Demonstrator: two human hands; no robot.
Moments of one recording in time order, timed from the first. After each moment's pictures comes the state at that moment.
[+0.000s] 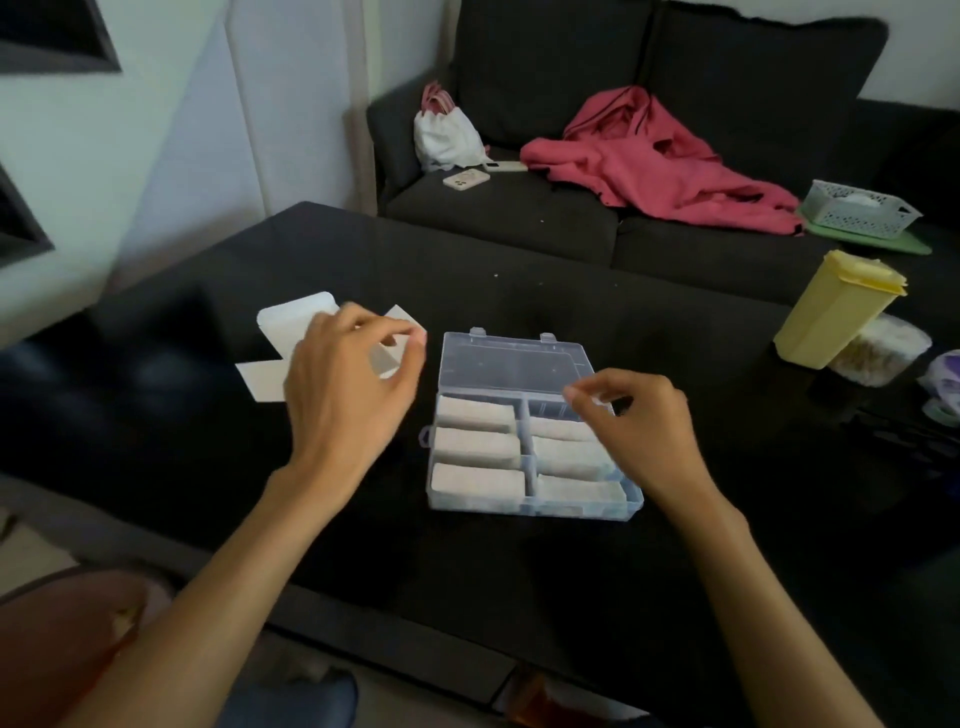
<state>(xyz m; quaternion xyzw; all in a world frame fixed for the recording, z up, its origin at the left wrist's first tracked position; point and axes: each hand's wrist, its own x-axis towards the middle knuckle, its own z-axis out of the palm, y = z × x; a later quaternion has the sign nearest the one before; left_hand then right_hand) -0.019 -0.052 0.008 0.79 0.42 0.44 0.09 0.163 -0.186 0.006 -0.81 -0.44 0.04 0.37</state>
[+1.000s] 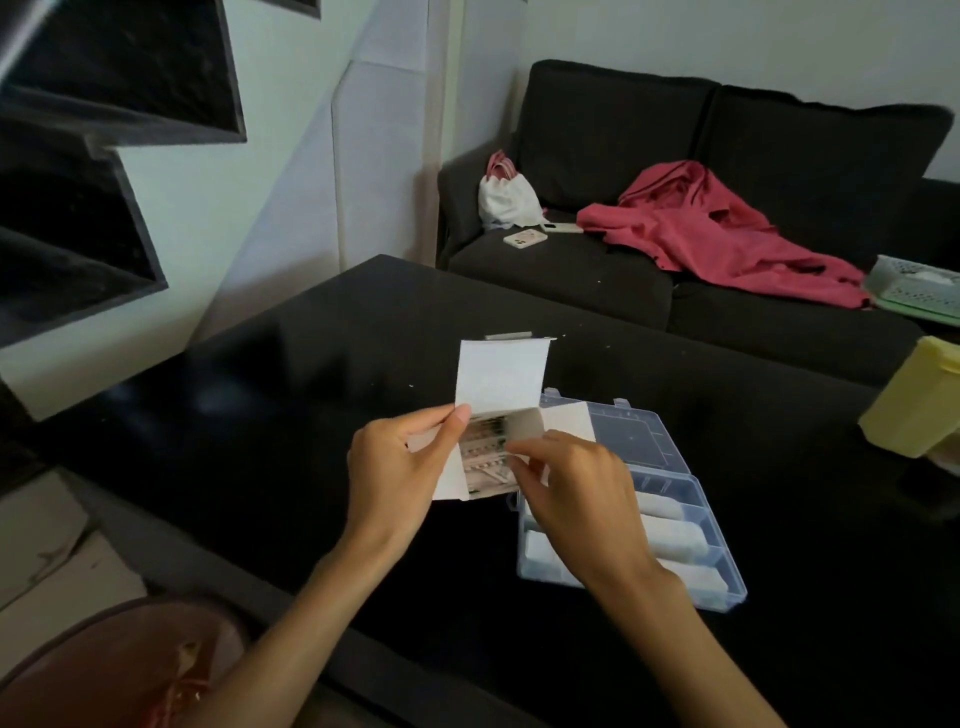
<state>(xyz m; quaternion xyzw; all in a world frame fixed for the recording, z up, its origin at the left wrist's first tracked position) -0.066 -0.033 -0.008 0.68 0.34 0.52 0.40 0.064 -0.119 0.013 -0.76 -0.61 -0.02 0.24</state>
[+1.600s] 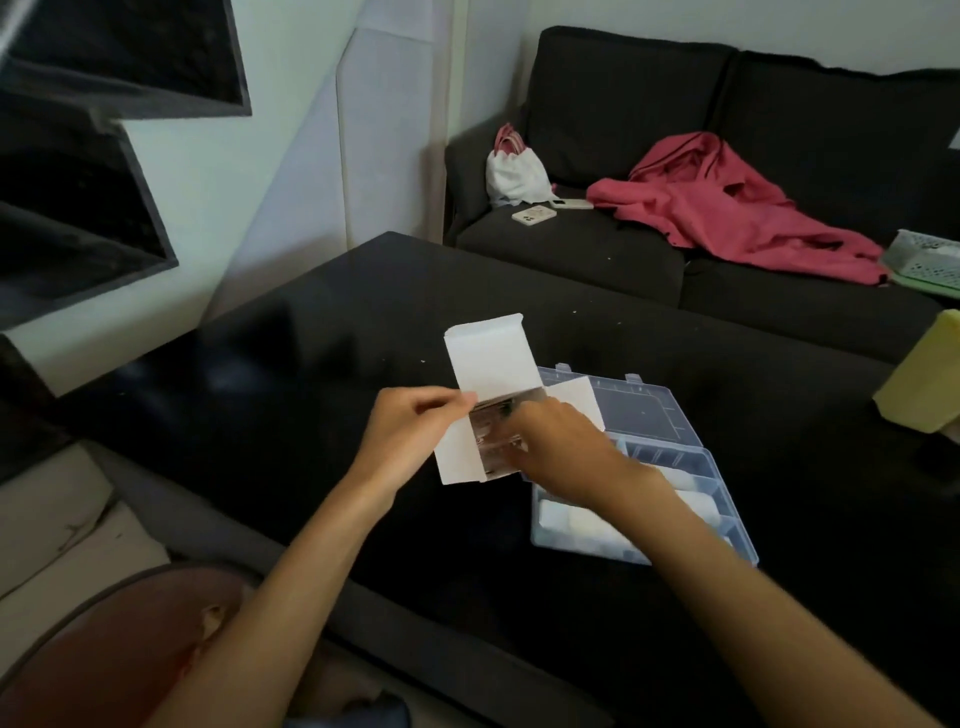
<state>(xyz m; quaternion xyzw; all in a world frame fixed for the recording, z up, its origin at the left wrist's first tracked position) -0.073 -0.014 -0.004 0.63 0.41 0.37 0.54 0.064 -0.081 0.013 -0.73 -0.68 0.05 0.07</state>
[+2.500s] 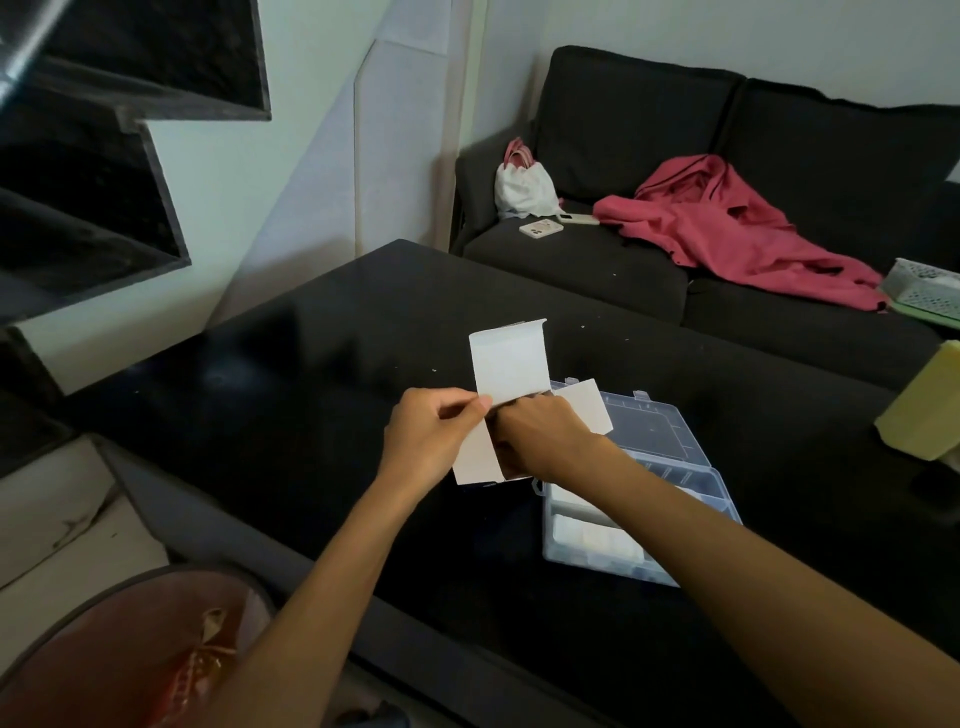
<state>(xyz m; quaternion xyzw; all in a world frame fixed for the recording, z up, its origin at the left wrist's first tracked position) -0.070 -0.004 -0.009 0.69 0.41 0.38 0.45 0.067 -0.035 0.003 -0.68 -0.73 -0.08 -0.07</state>
